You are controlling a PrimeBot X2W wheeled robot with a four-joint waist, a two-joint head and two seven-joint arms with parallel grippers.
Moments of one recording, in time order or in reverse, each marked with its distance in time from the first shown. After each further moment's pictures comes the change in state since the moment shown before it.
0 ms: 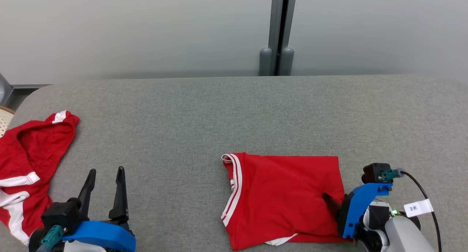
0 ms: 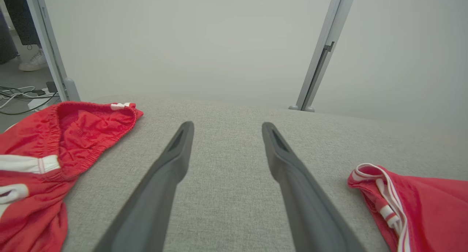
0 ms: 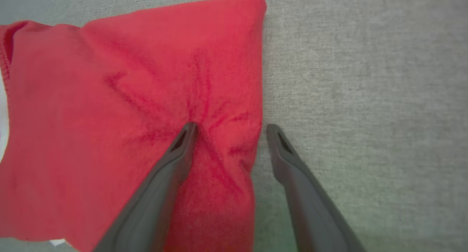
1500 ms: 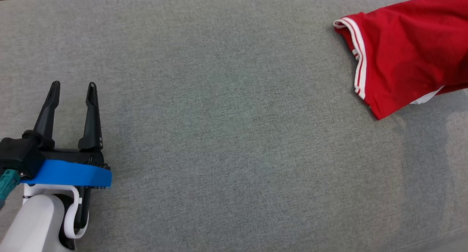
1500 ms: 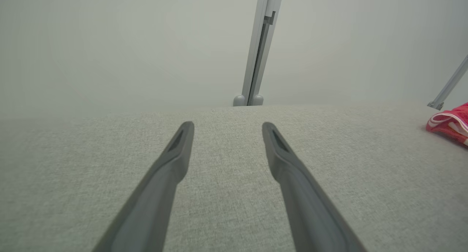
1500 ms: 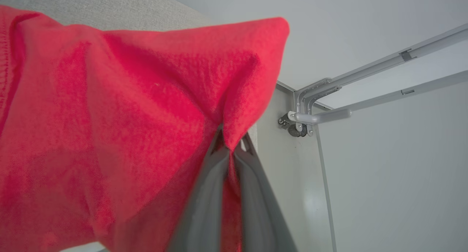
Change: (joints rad) left arm -0.222 0.091 0.030 -0.175 0.052 0.001 0.020; right arm -0.598 -0.572 0.317 0.047 -0.111 0.001 -0.080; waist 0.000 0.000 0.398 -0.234
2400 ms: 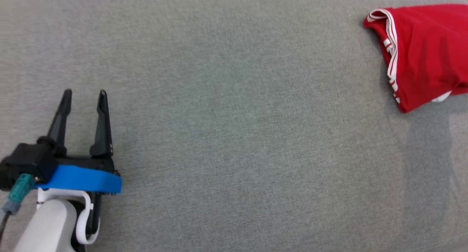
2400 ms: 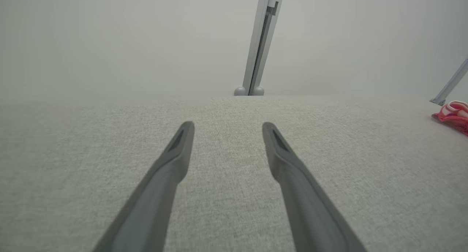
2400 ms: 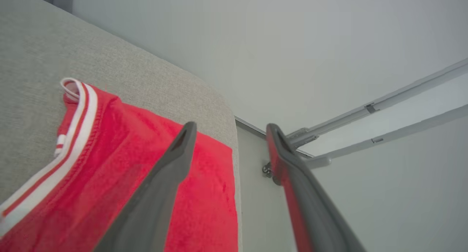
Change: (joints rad) left arm -0.003 -0.002 -0.027 0.002 -0.003 0.012 0.004; right arm 0.007 0.006 -0.108 -0.009 -0.177 0.000 -0.253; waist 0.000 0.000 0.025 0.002
